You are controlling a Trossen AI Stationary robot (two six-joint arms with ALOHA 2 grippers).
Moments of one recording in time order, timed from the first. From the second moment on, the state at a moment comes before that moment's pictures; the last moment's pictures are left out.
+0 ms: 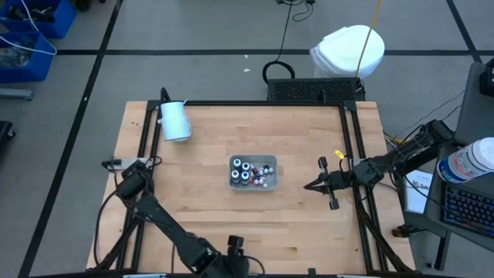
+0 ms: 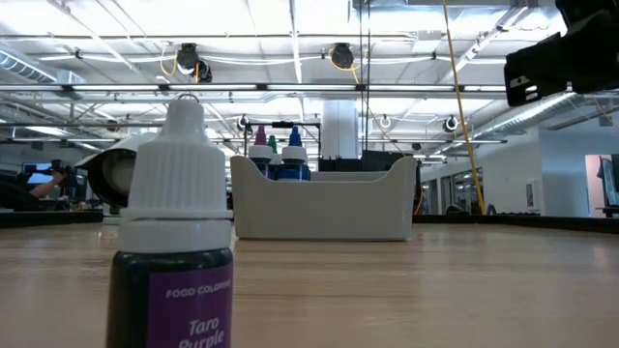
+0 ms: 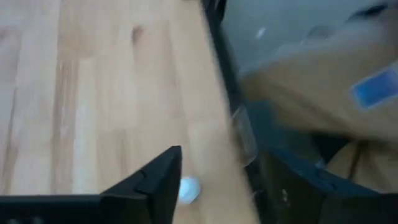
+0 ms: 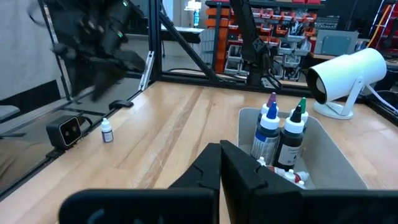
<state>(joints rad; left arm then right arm) -0.75 2.15 1.74 -0.47 -0.35 -0.43 0.47 0.58 0.08 0.42 0.28 0.00</state>
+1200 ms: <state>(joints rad) -0.65 2.18 1.61 -0.43 -0.15 -0.45 0.47 0.58 0.08 0.40 0.29 0.01</state>
